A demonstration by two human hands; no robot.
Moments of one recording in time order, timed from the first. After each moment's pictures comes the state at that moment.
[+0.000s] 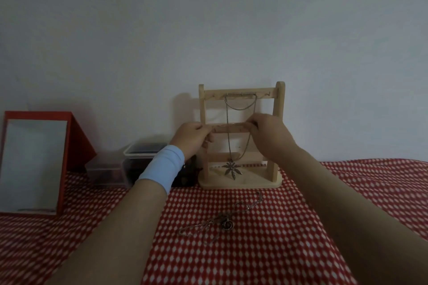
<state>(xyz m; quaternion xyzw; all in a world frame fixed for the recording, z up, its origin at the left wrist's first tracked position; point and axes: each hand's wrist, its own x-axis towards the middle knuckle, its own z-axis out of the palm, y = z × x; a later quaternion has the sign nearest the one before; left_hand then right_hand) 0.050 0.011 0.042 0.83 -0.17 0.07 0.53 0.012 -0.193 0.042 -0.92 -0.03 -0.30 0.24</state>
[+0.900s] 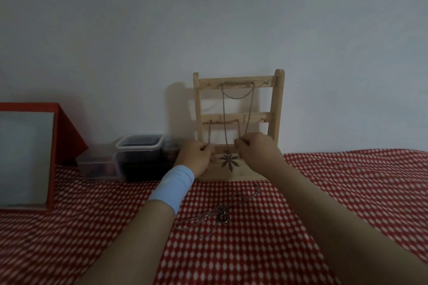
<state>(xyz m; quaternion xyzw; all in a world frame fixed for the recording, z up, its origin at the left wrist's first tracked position) 0.050 -0.005 -0.023 0.86 -0.12 0.03 0.49 0.012 -0.178 -0.013 -0.94 0.03 -0.20 0.29</state>
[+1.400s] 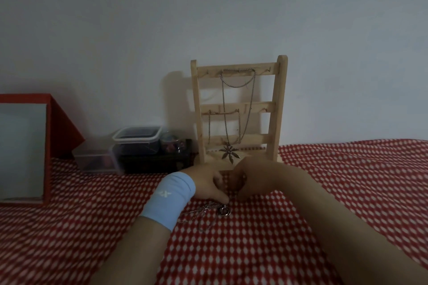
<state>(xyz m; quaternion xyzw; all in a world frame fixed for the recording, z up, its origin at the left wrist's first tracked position) 0.017 -0.004 -0.035 0.94 -0.26 -0.19 0.15 -0.001 -0.187 -0.039 -0.98 -0.17 0.09 0.10</state>
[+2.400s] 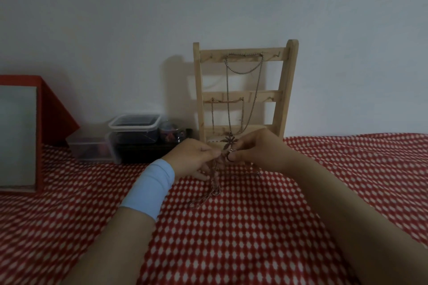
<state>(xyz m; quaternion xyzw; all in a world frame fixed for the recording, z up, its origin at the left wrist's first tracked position) 0.026 0.016 -0.032 0.82 -0.16 -0.18 0.52 -0.003 -0.189 -0.030 -0.89 -0.11 -0.03 0.44</state>
